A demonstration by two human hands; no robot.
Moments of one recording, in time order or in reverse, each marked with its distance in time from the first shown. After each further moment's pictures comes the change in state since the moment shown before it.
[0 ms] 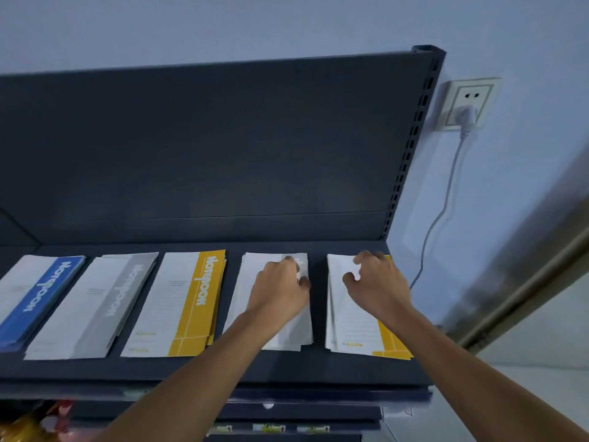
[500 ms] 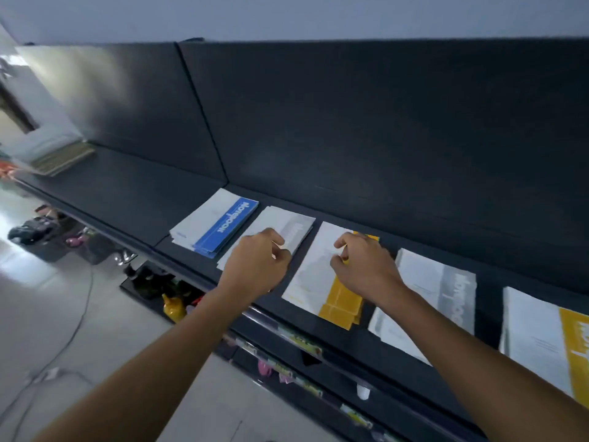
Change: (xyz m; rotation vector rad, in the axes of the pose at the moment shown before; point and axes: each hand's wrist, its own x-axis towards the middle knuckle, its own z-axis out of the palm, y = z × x) left_hand -0.085 -0.215 -0.168 -0.011 0.287 -0.395; right_hand -0.032 -0.256 0.081 0.138 -0.318 -0.587
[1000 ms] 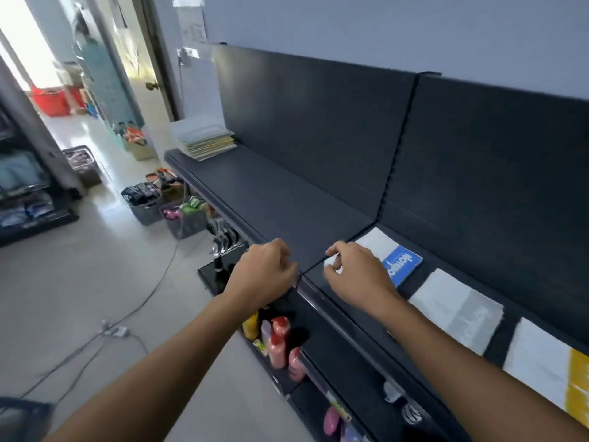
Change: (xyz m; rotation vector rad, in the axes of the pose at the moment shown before) left_hand 0.037 -0.291 -0.168 0.053 0.204 -0.142; right_hand 0.103 -0.315 0.165 -0.032 -0.146 -0.345
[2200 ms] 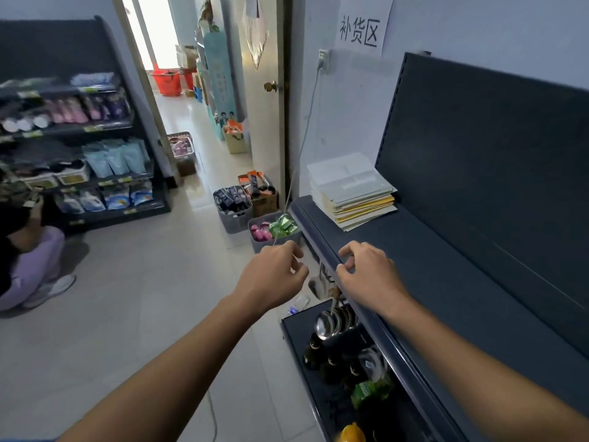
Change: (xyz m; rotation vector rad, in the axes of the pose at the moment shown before) left_hand 0.340 -0.440 -0.166 0.038 0.097 -0.170; right_hand 0.483 -0.326 0.230 -0.011 -0.119 -0.247
